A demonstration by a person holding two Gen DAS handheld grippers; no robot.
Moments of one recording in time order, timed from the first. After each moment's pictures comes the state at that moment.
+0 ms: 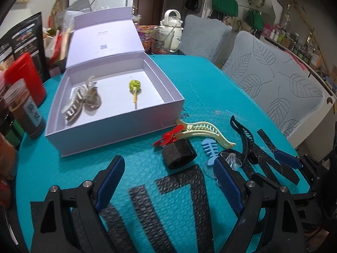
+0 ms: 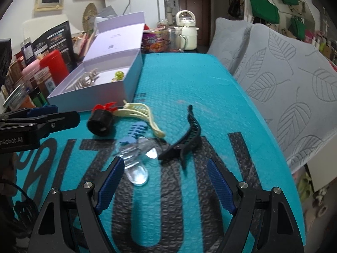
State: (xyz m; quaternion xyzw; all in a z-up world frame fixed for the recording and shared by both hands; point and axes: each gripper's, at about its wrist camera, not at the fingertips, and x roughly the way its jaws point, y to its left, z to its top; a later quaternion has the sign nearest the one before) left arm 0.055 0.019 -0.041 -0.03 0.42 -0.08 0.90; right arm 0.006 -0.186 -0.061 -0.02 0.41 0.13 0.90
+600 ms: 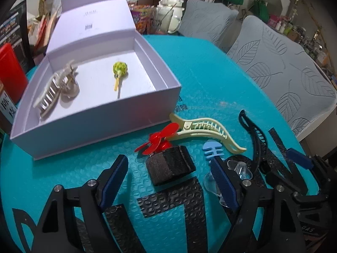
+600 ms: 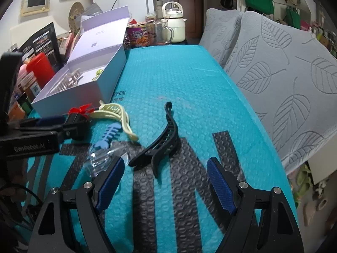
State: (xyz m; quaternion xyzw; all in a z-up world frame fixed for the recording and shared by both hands) left arm 0.097 -0.001 -0.077 -0.05 0.47 -0.08 0.88; right arm 0.034 -0.210 -0.071 -0.01 0.43 0.11 0.89
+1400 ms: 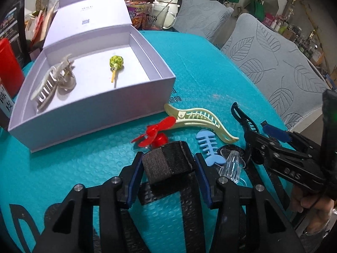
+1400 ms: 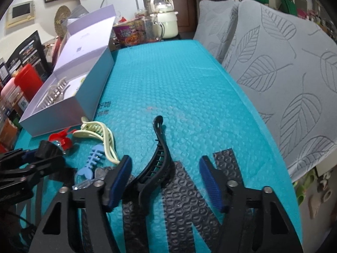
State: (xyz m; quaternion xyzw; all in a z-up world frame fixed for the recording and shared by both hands) left arm 0.085 0.002 -0.075 -0.05 0.48 -0.10 0.87; right arm 0.078 -0.213 -0.084 0.02 0.46 0.10 0.88
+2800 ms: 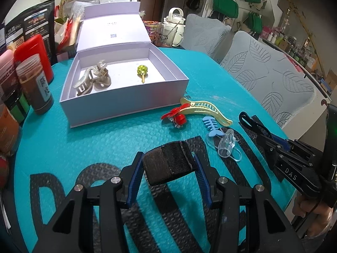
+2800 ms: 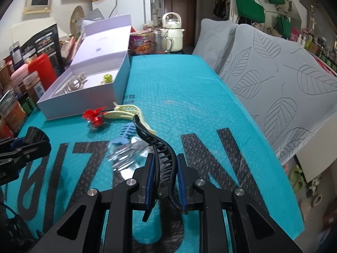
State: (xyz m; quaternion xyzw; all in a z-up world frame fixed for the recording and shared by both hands) left arm 0.008 0.047 -0.050 -0.06 0.42 -0.09 0.90; right arm -0.008 -0.174 -0.057 -0.03 0.40 0.08 0.91
